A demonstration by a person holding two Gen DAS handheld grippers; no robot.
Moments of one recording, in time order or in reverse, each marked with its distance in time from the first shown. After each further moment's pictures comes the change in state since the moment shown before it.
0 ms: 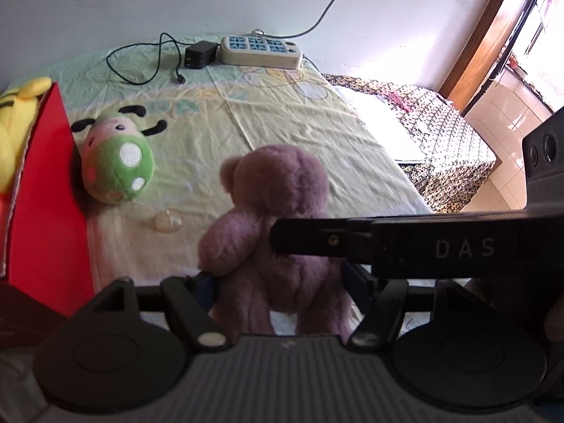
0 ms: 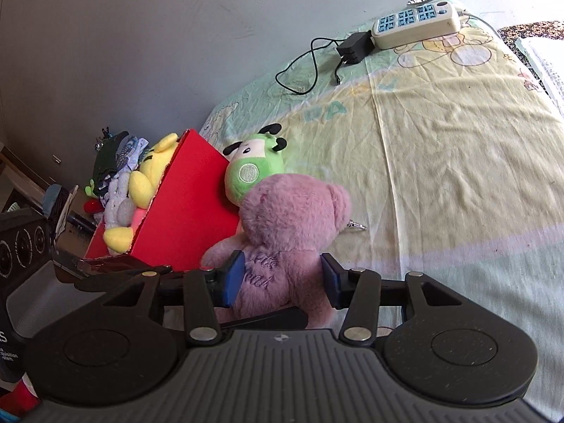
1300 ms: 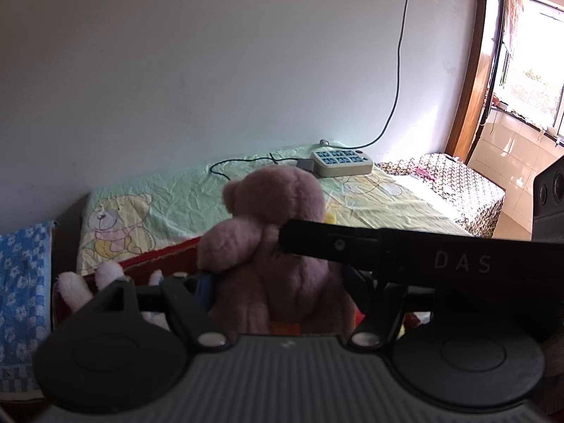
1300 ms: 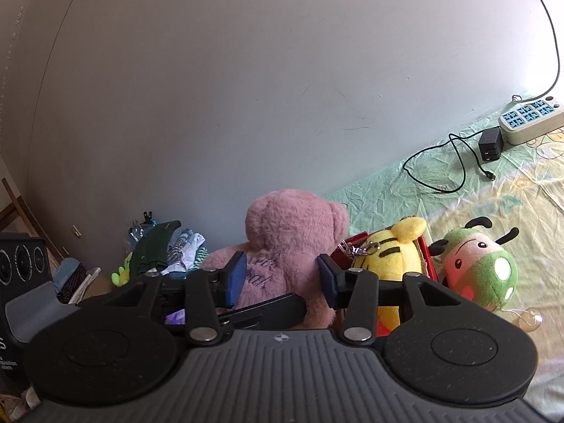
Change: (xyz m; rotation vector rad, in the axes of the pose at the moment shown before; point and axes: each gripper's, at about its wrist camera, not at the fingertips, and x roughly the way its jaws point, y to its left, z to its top) left arm -0.141 0.232 0.024 0.179 -0.288 0.018; right arm 0.138 0.215 0.003 -0.054 -0.414 0.009
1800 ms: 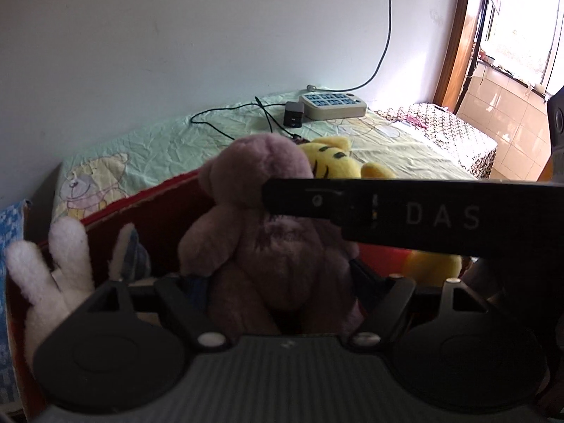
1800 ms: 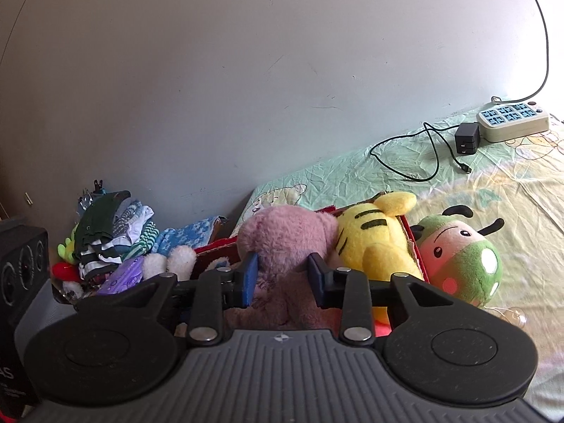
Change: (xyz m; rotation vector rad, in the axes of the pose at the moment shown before) left arm 0.055 0.017 -0.028 0.058 0.145 -0.065; right arm 0.032 0.001 -0.018 -0.083 0.052 -0.146
